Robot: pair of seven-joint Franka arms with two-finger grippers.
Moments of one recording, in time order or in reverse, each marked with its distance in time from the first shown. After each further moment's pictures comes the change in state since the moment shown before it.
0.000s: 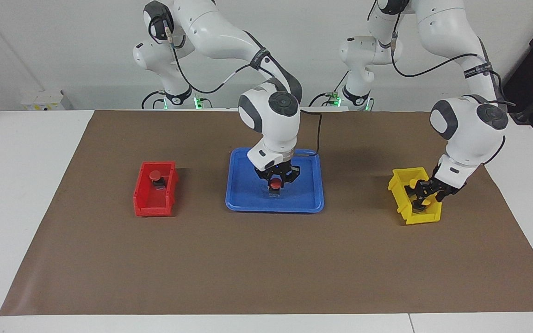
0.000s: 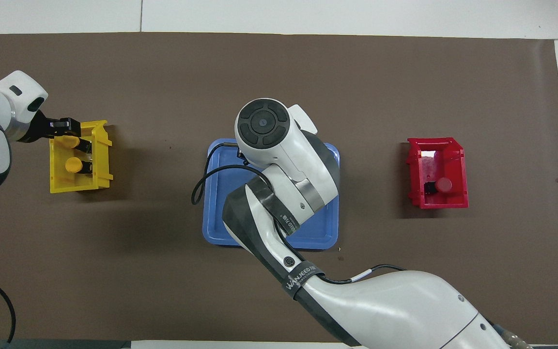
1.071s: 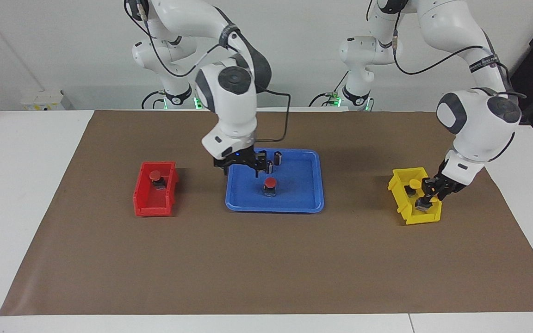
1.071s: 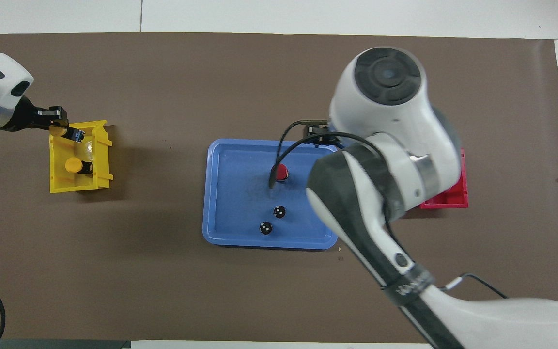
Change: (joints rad) left arm -0.020 -0.019 -0.005 0.218 0.013 -0.242 -0.078; right arm -0.261 -0.313 -0.017 -0.129 0.000 -0.201 -0.396
